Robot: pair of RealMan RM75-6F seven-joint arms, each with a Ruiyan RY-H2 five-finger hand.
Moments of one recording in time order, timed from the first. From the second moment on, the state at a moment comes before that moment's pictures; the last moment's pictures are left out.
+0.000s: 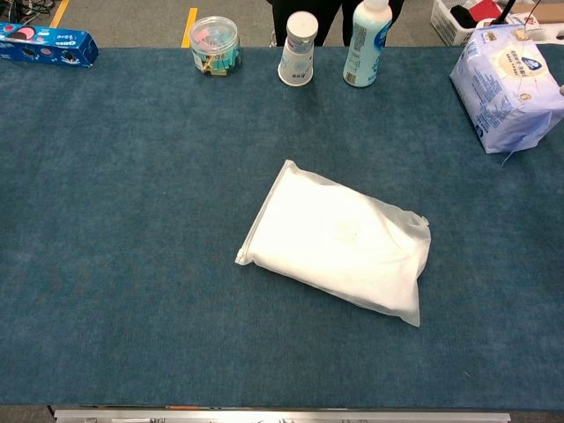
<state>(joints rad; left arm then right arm) -0.05 -1.08 -0.06 -1.70 1.50 1.57 0.17 0.14 -1.13 -0.03 -1.52 -1.75 1.49 -0.18</state>
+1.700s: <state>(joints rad) -0.03 -1.07 -0.05 -1.72 1.51 1.58 0.17 0.32 -1.21 -0.09 -1.66 -1.71 1.03 -0.33</state>
